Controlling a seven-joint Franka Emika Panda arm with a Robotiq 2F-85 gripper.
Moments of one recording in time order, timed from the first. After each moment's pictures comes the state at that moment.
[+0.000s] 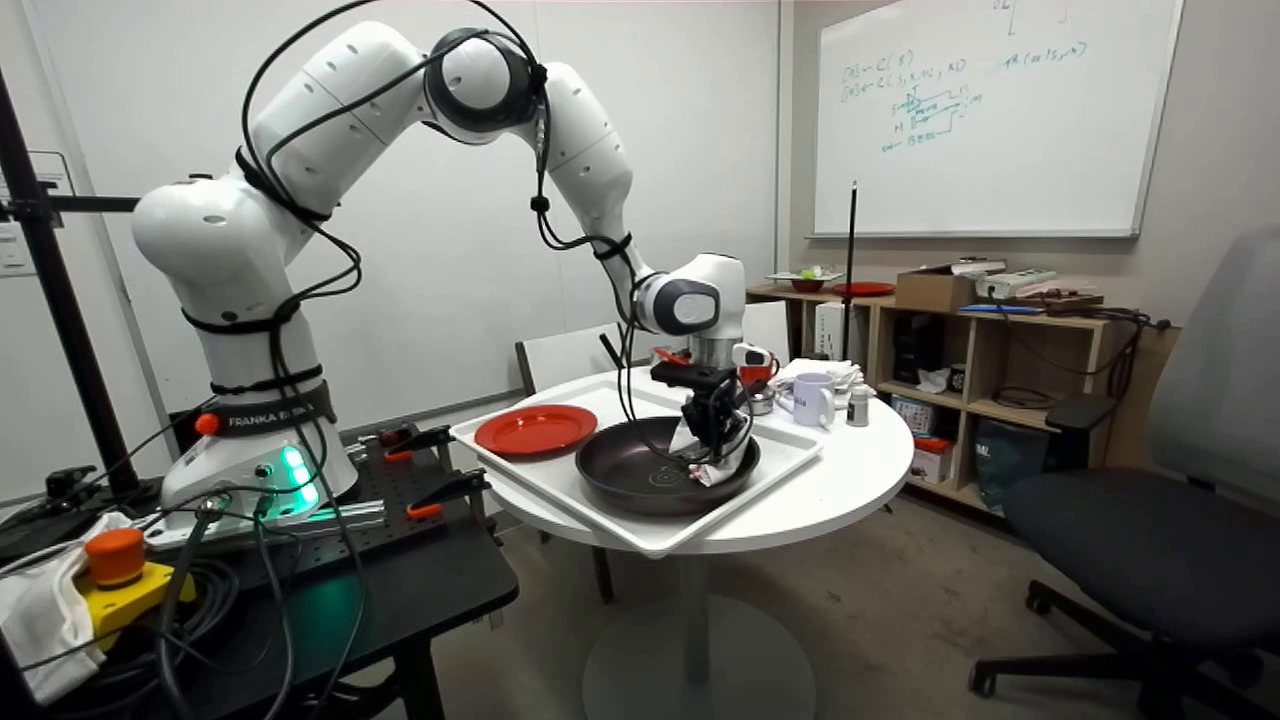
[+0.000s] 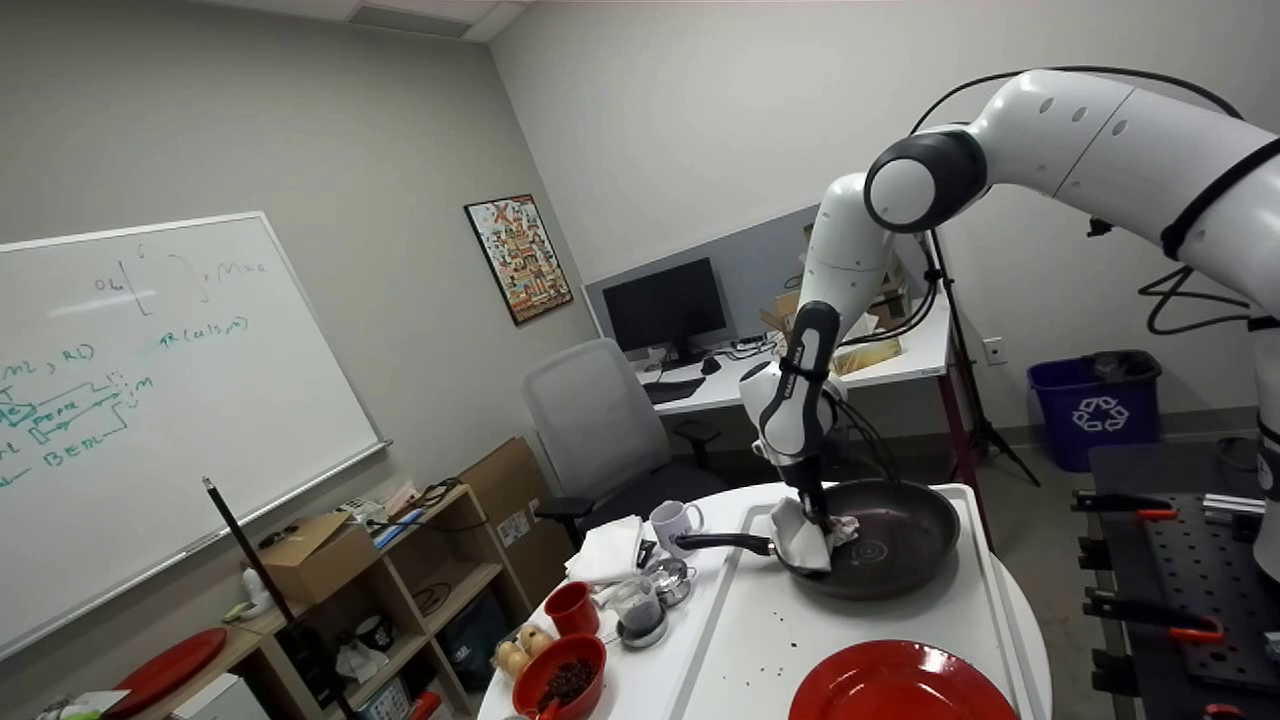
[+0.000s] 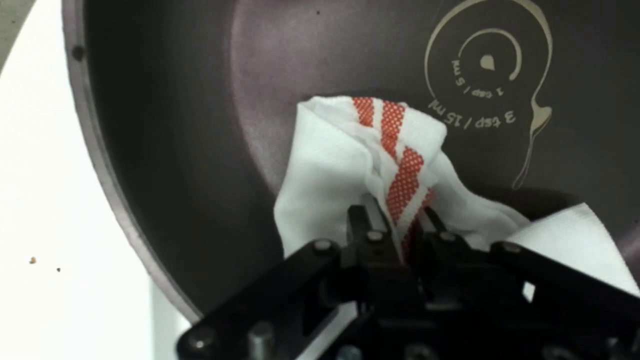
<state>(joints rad) -0.24 0.83 0.01 -1.79 -0.14 2.54 -0.35</state>
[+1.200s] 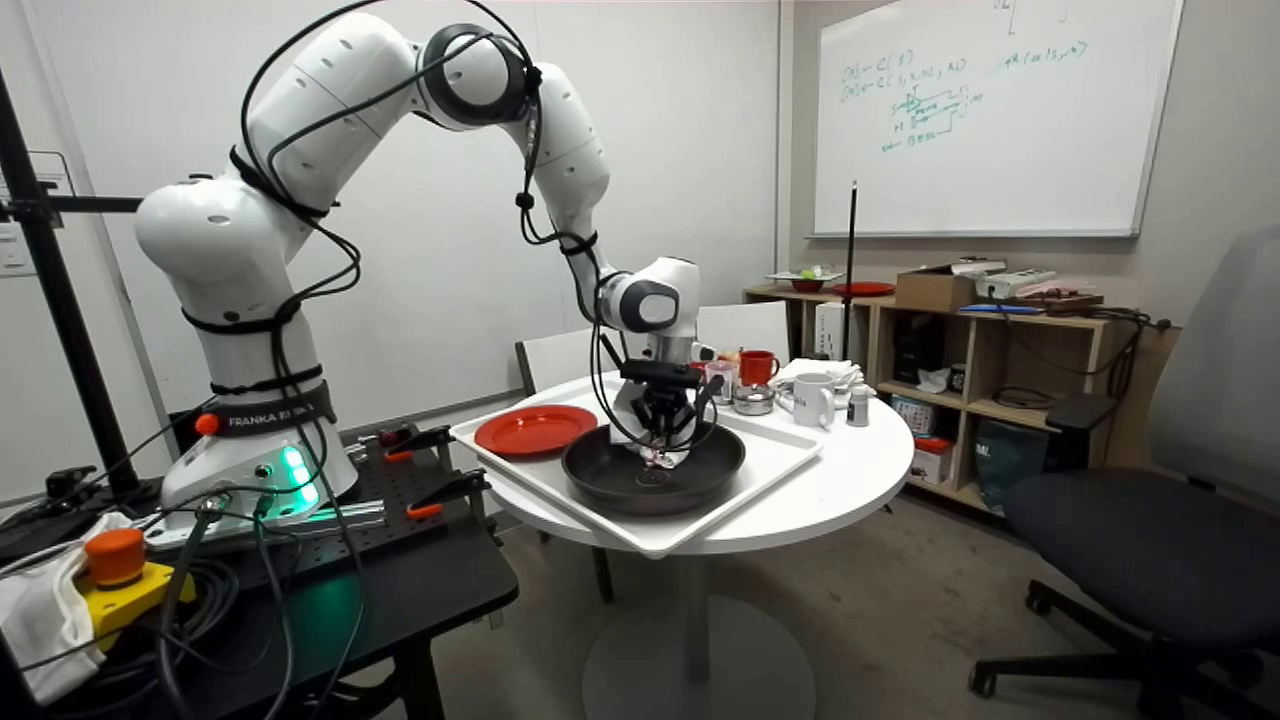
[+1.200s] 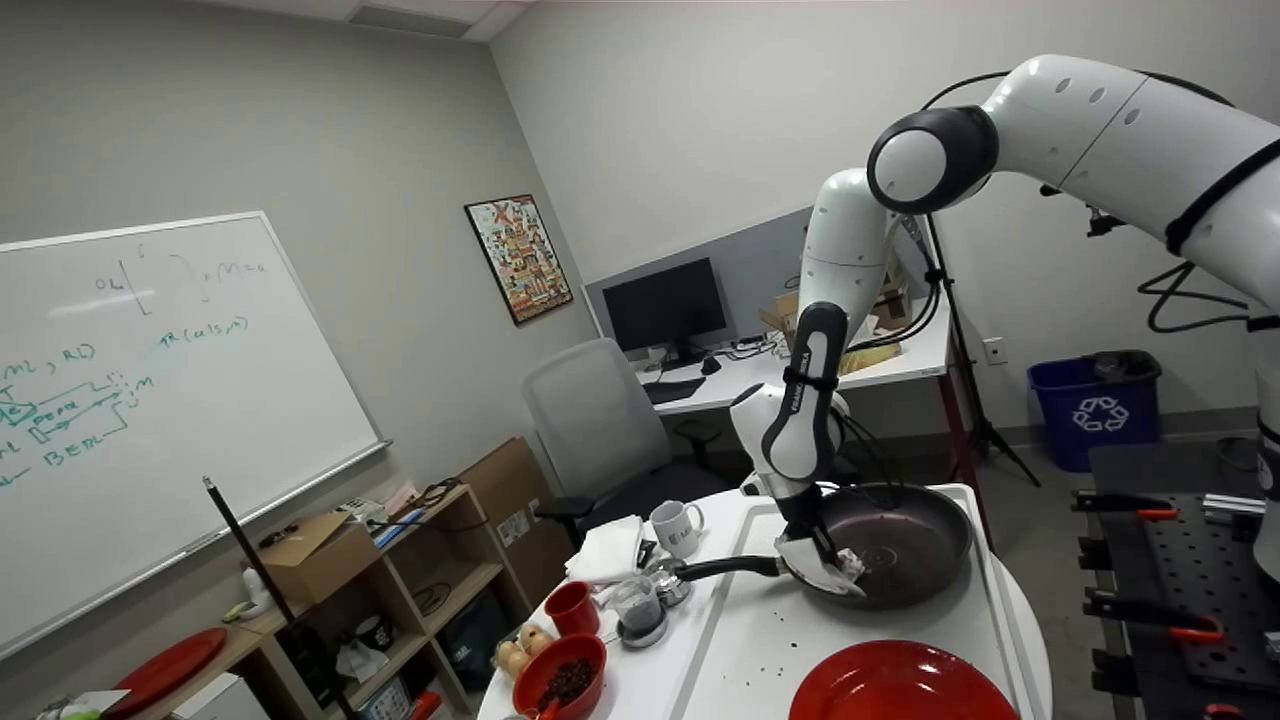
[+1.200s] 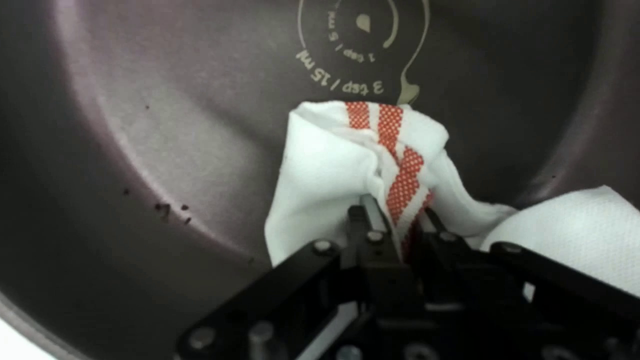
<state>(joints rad) -0.21 0.77 0.13 -1.94 -0.19 2.56 -0.63</state>
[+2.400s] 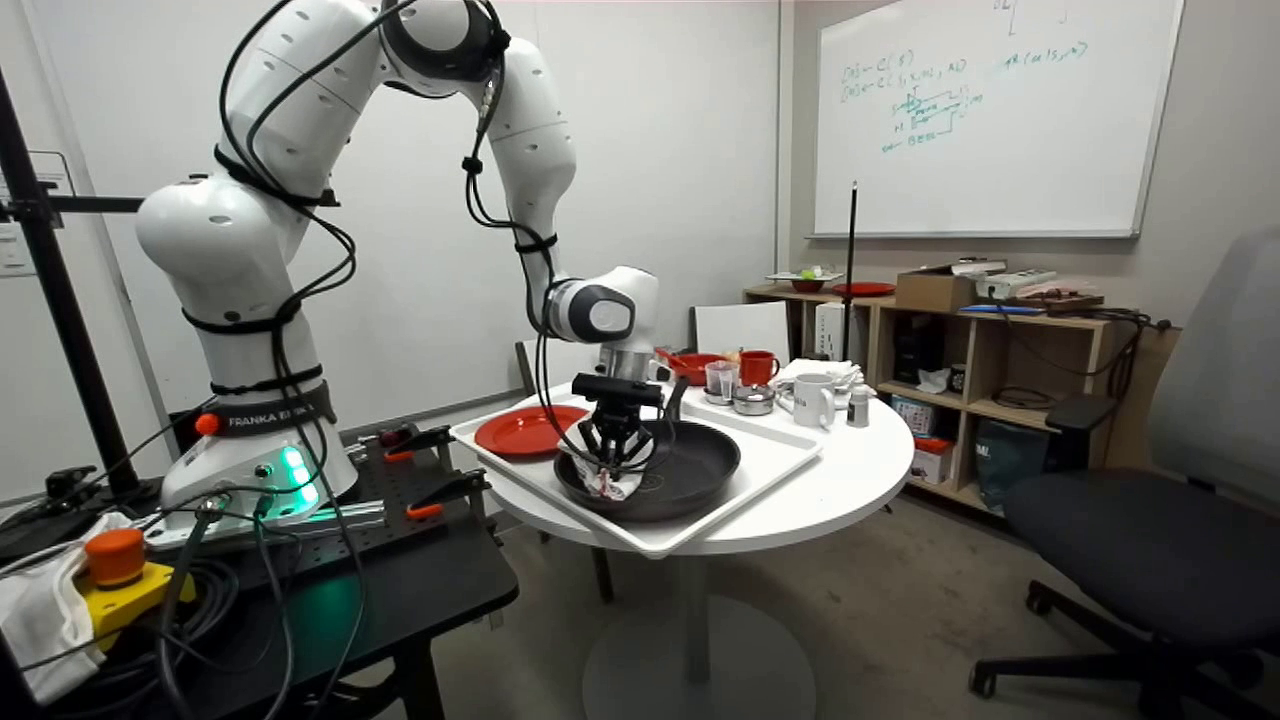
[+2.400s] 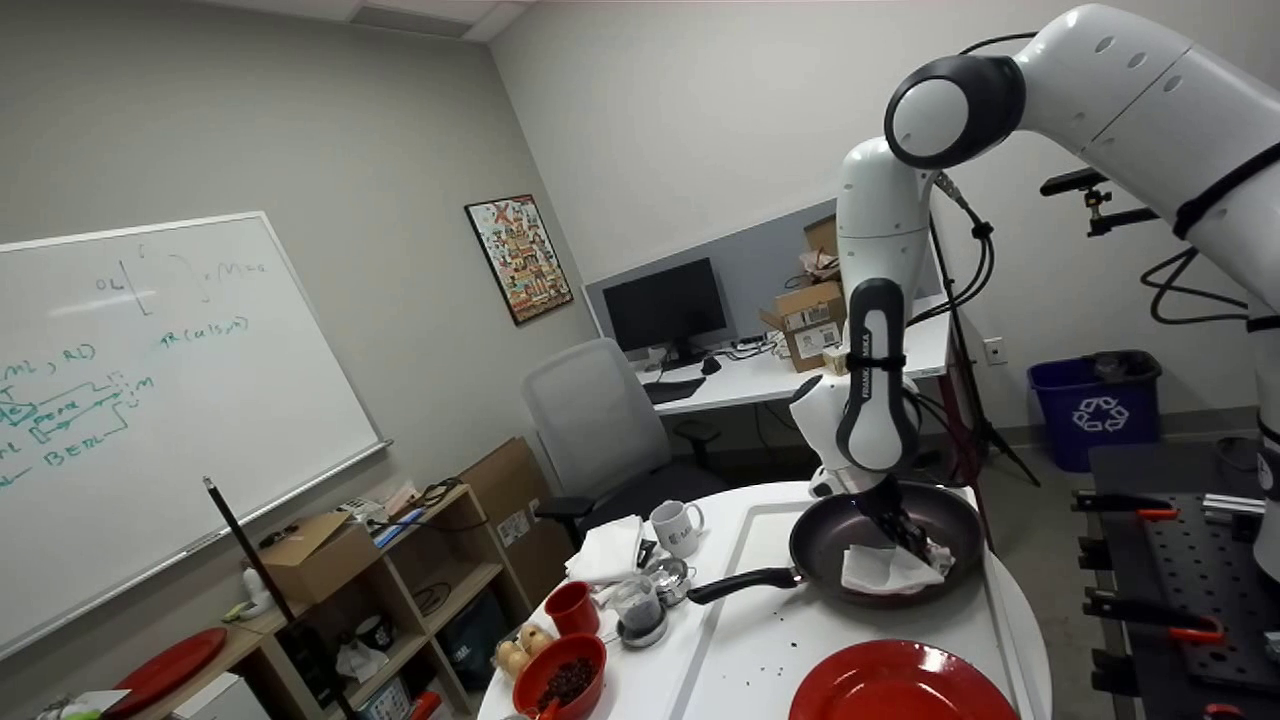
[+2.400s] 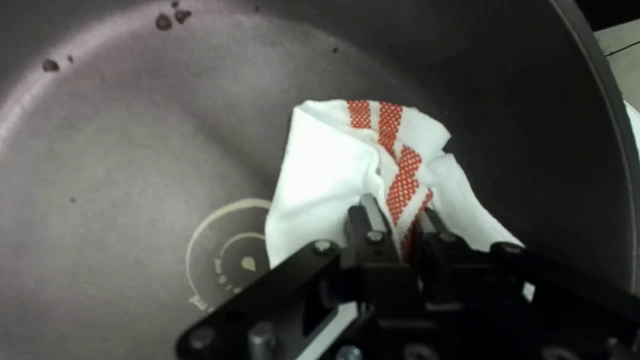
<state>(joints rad) -0.21 0.61 0.03 -2.29 -0.27 2.65 -0.75</state>
